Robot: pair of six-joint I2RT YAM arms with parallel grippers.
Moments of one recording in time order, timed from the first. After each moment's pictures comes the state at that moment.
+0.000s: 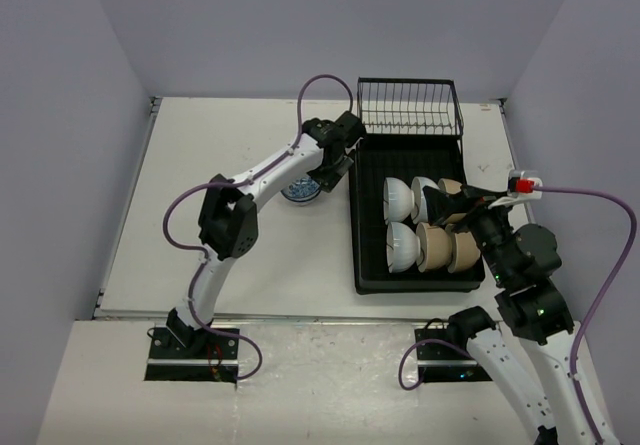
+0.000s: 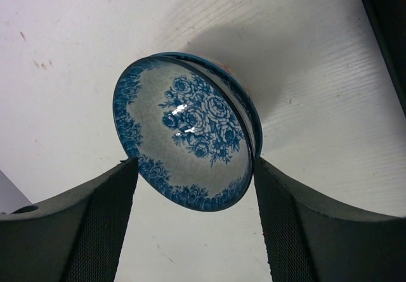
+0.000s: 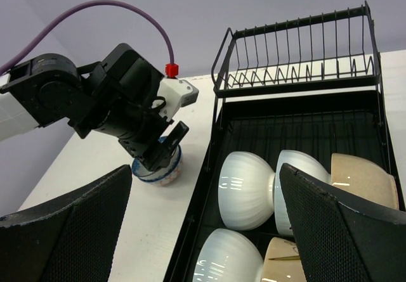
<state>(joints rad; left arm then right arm) -0.72 2.26 2.13 -1.14 -0.40 -0.05 0.34 0.43 0.79 -0.33 0.06 0.38</state>
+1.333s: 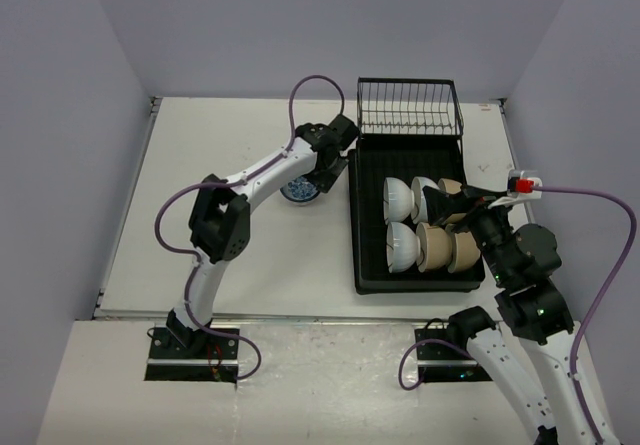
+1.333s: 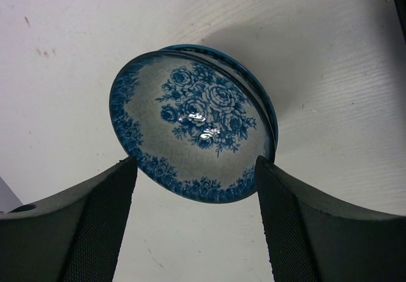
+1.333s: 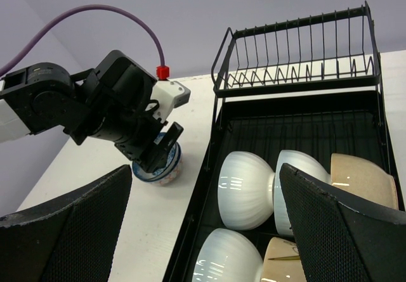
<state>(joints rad) -0.71 2.18 1.98 -1.03 -0.42 -0.09 0.34 0.43 0.79 -0.33 0.06 0.38</state>
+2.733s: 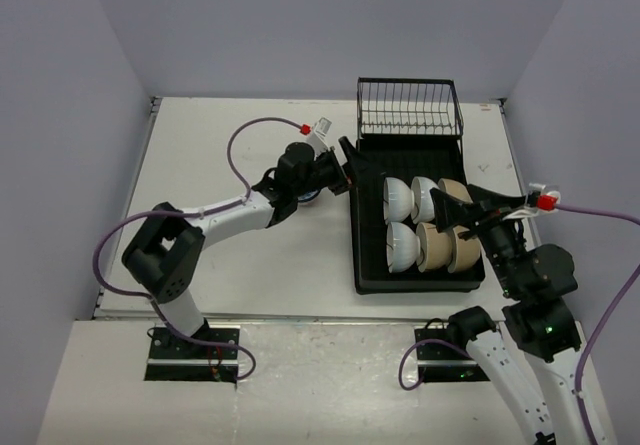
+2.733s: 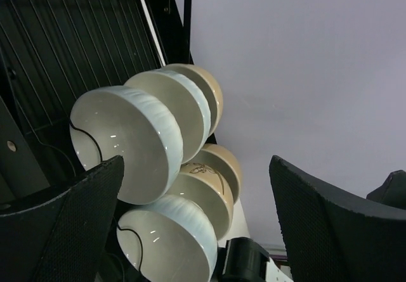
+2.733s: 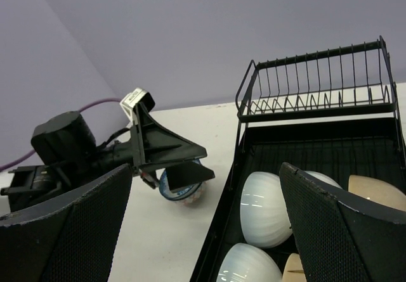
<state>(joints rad) -0.72 1.69 1.09 0.44 0.29 -1.07 0.34 0.34 0.79 -0.29 0.04 0.42</state>
